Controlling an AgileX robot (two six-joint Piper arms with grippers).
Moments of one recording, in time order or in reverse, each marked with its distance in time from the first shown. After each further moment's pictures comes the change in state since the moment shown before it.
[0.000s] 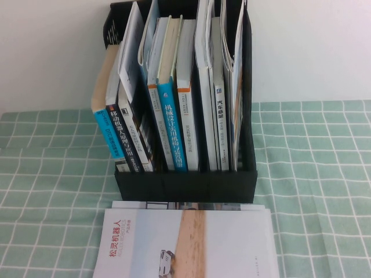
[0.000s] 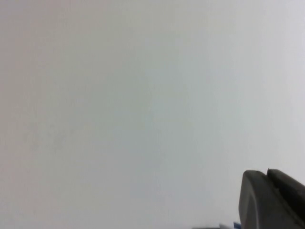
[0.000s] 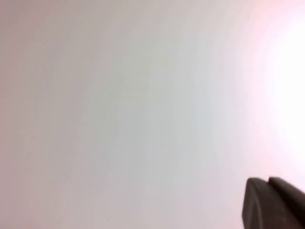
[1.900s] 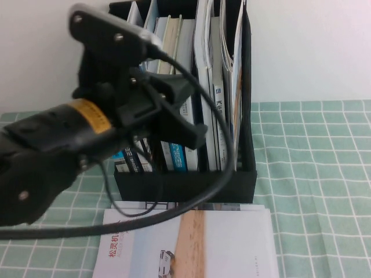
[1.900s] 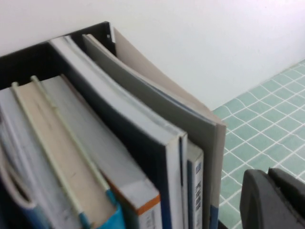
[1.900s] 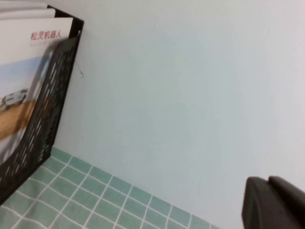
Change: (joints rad) right arm 0.124 0.550 -0.656 0.048 0.911 -0.378; left arm -0.601 1.228 -0.961 -0.122 0.599 0.221
